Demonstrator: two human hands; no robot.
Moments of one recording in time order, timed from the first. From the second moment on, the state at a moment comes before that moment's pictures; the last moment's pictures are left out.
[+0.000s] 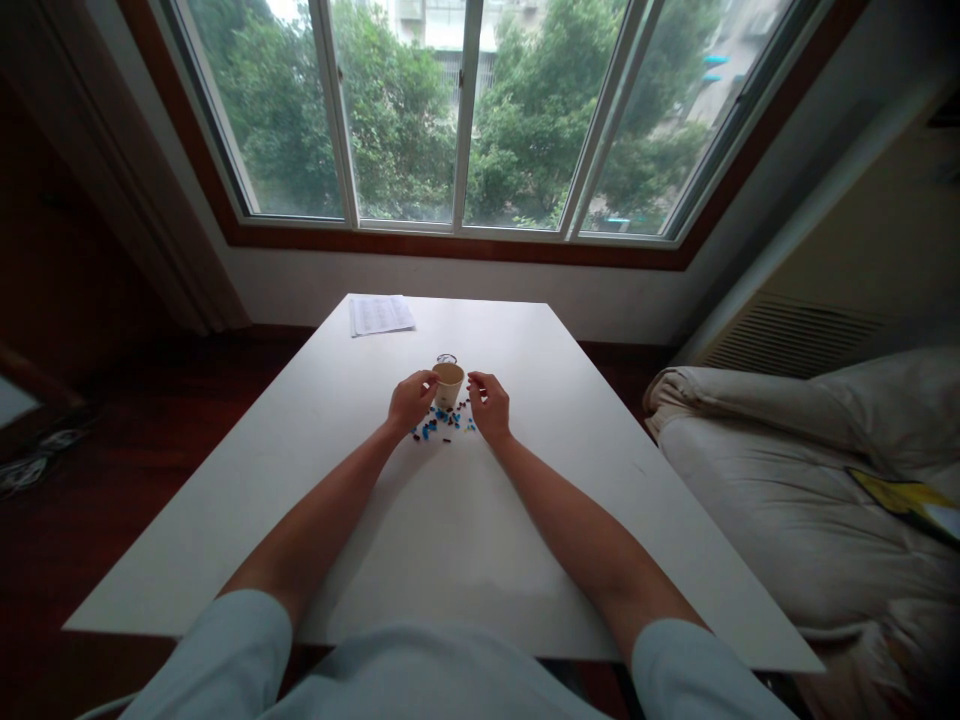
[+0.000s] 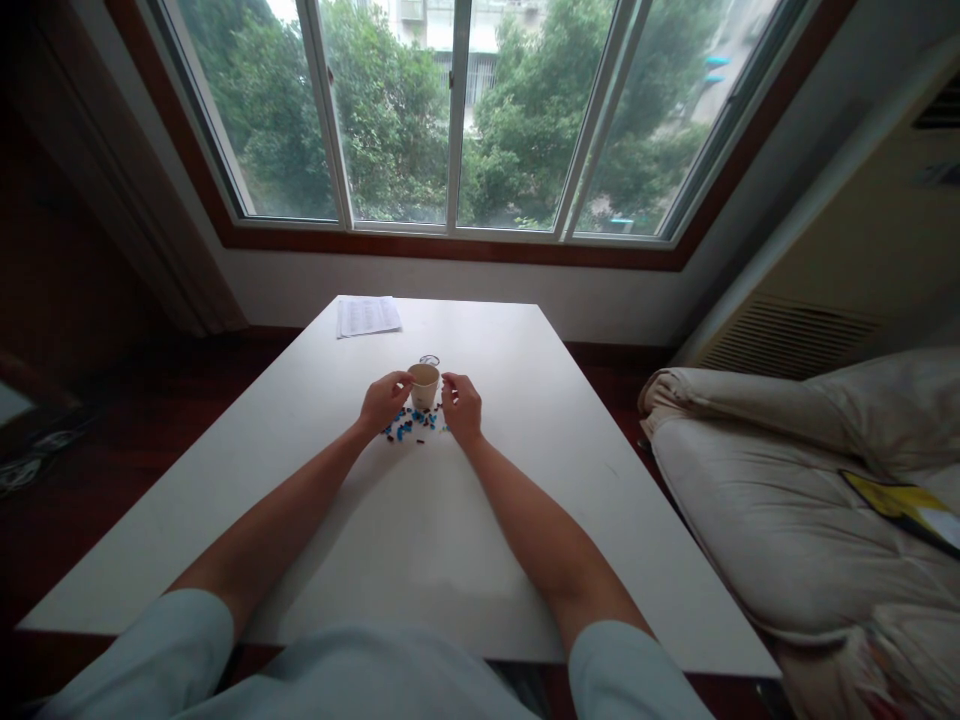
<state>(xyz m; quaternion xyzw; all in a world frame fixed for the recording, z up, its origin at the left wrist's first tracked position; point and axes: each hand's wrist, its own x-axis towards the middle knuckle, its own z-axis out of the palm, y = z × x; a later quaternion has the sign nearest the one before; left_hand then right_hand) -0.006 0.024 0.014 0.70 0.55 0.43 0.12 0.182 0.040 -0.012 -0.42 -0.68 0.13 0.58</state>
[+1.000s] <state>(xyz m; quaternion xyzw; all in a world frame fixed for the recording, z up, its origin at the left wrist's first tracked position) -0.037 0.039 -0.021 0.71 0.65 0.26 0.07 0.186 0.048 -0.020 -0.42 -0.73 0.07 0.53</state>
